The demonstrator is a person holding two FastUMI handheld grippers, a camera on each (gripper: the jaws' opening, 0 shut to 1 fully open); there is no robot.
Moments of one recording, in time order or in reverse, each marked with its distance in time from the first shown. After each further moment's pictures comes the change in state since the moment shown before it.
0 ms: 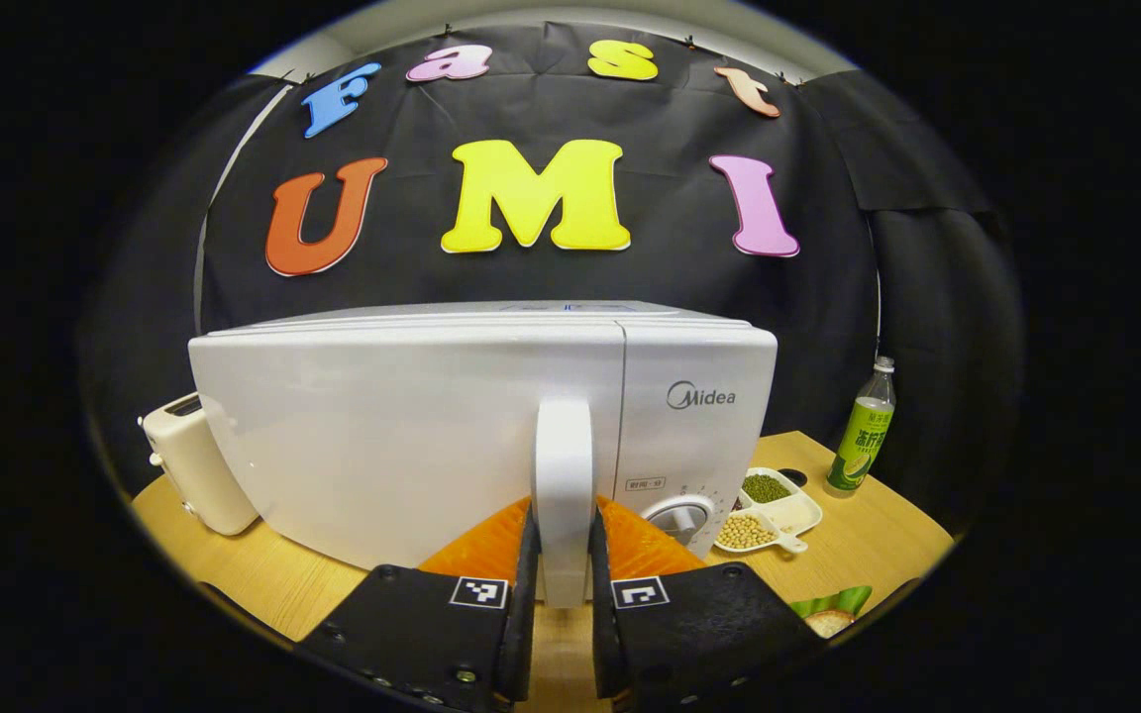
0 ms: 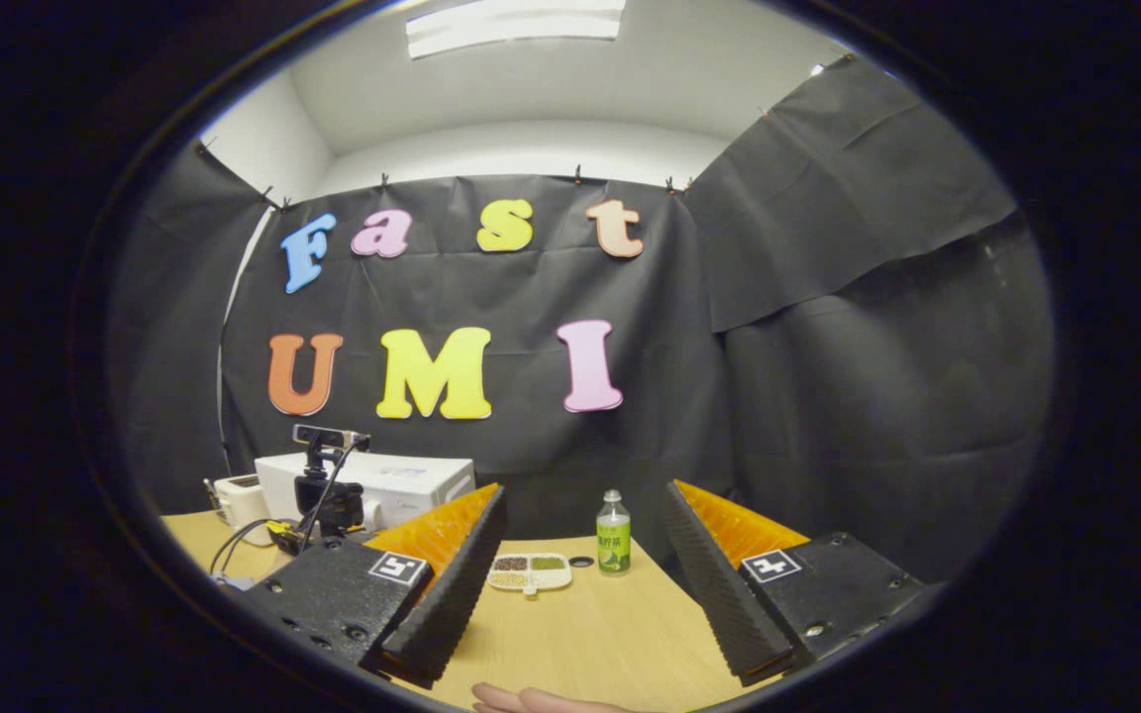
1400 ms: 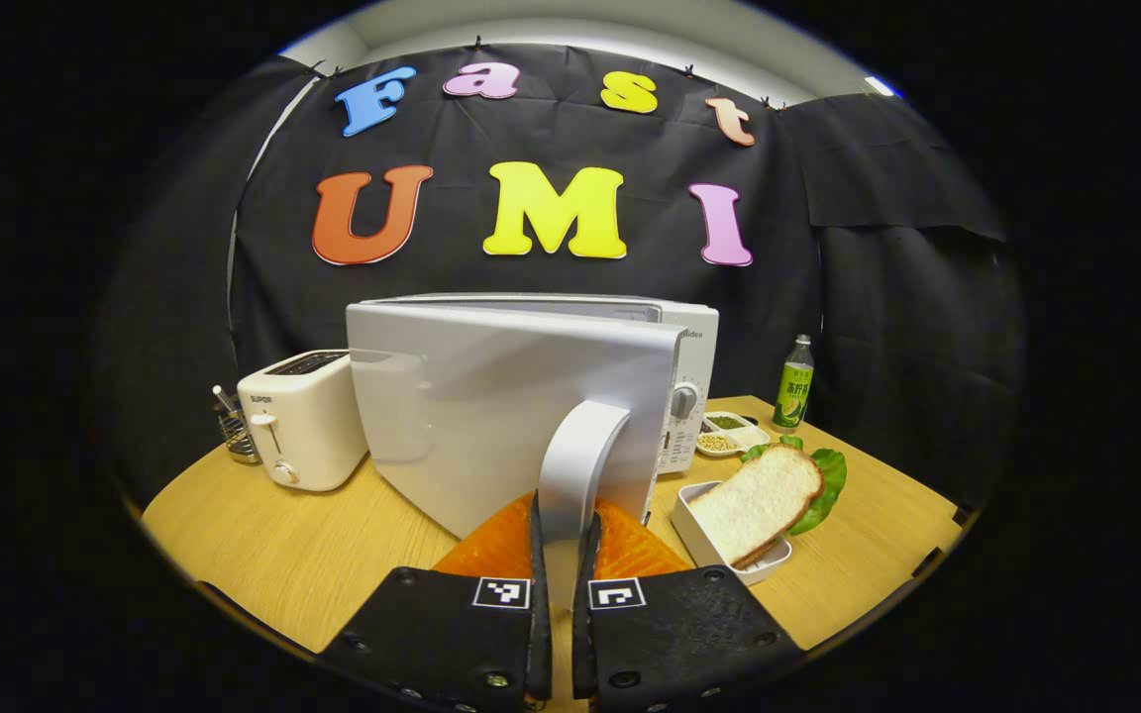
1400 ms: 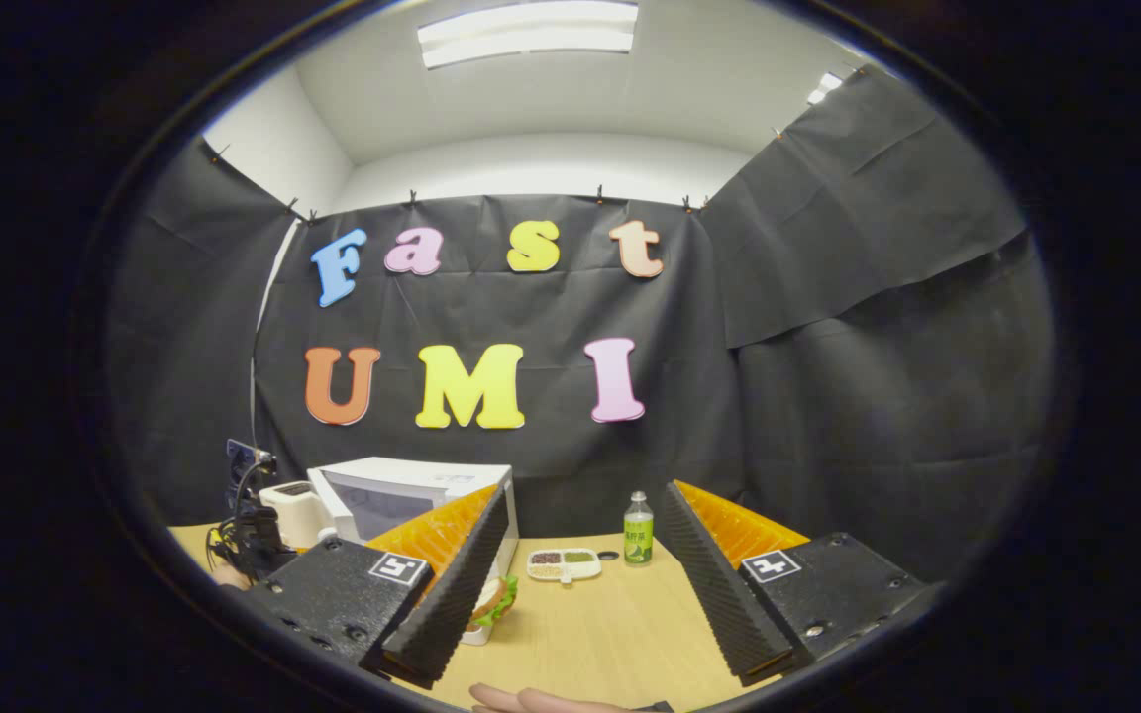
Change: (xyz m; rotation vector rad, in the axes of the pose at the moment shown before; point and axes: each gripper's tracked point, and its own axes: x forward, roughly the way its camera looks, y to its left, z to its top) left arm -0.193 0.104 -0.048 -0.005 -0.005 -0.097; right arm -0.090 0.055 0.037 -0.010 -0.015 0.054
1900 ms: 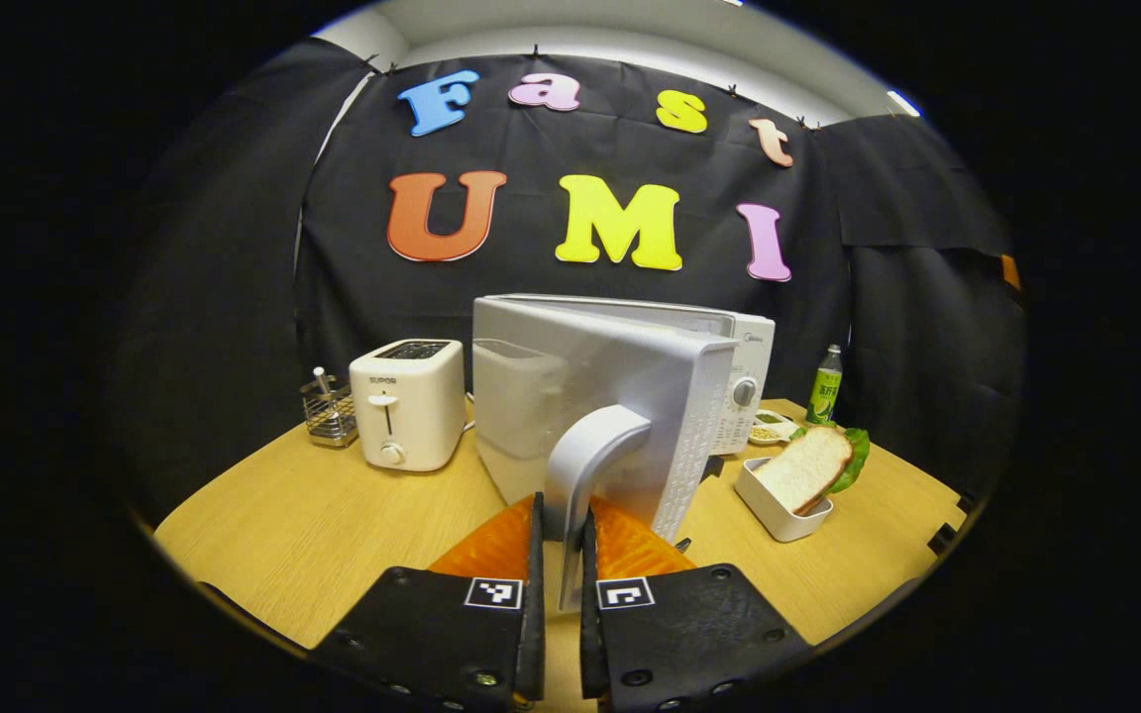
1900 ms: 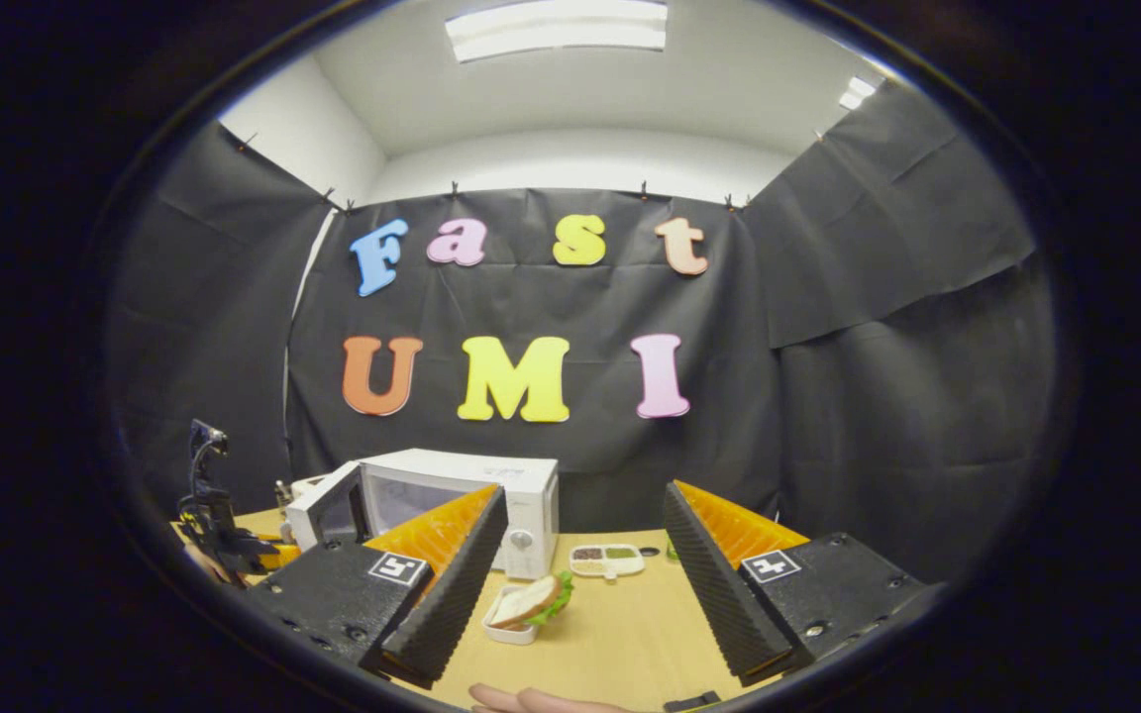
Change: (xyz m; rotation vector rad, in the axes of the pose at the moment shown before) left arm -0.074 0.108 -0.021 -0.074 0.000 0.086; right arm 0.001 0.076 -0.014 -0.028 0.034 0.100
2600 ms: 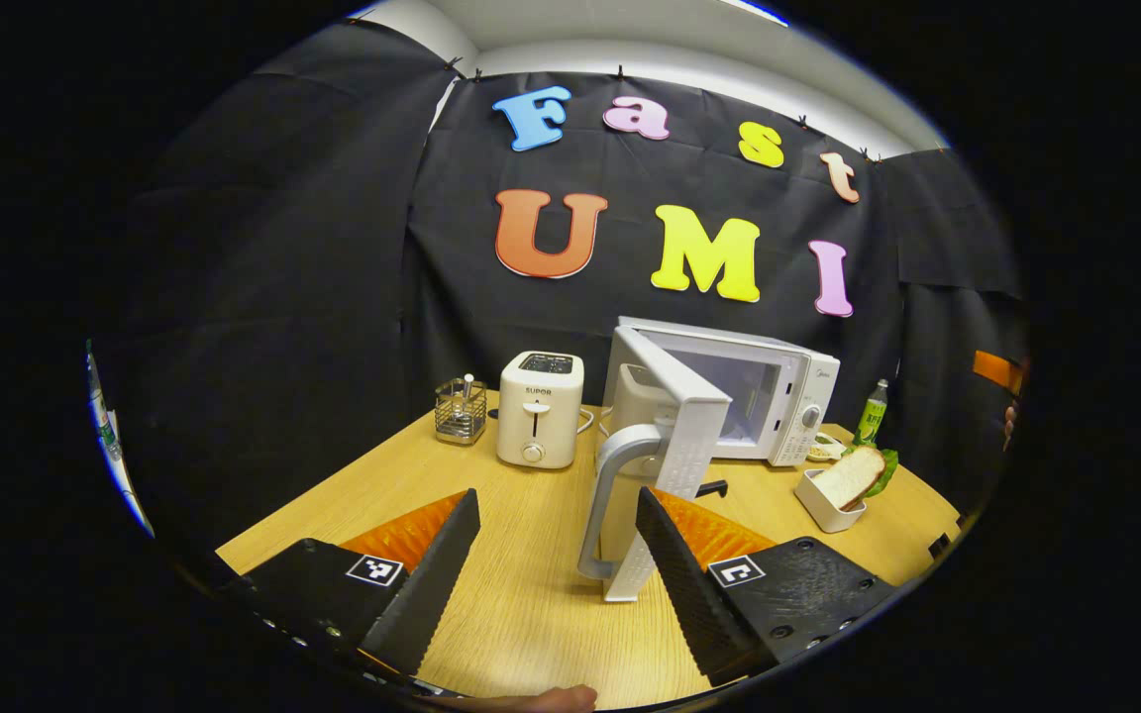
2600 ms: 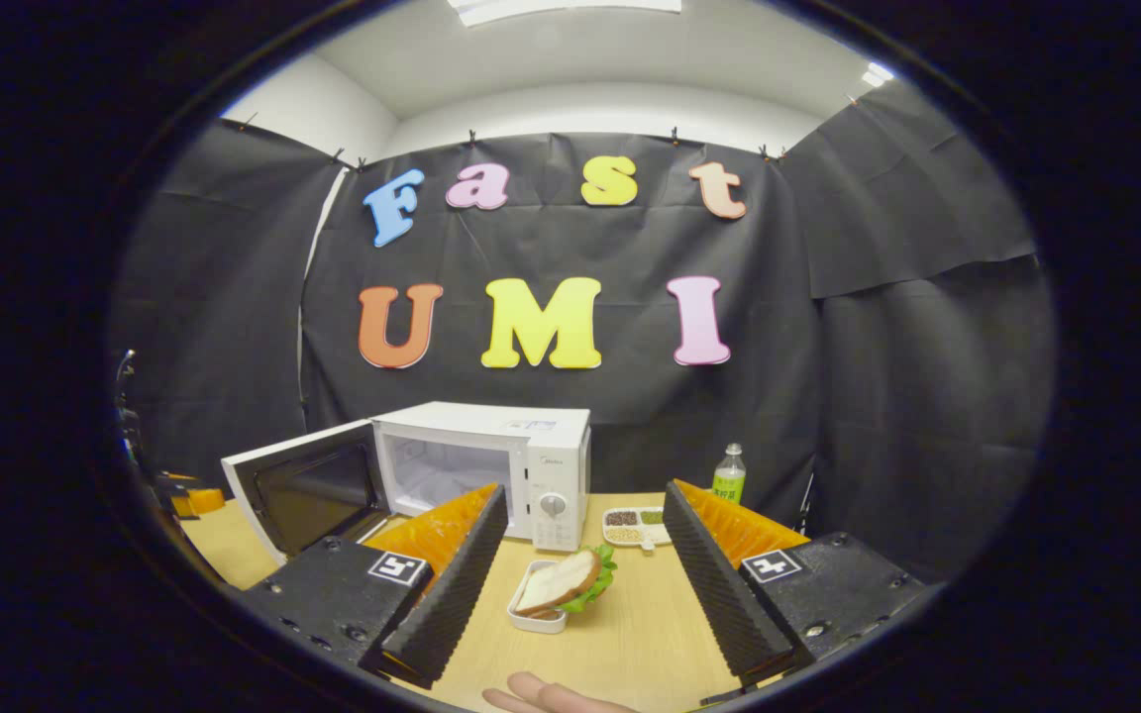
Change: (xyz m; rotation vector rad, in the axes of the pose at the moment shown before) left arm -0.095 0.105 0.036 -0.064 -0.069 0.156; right arm 0.066 0.023 -0.052 -0.009 0.180 0.052
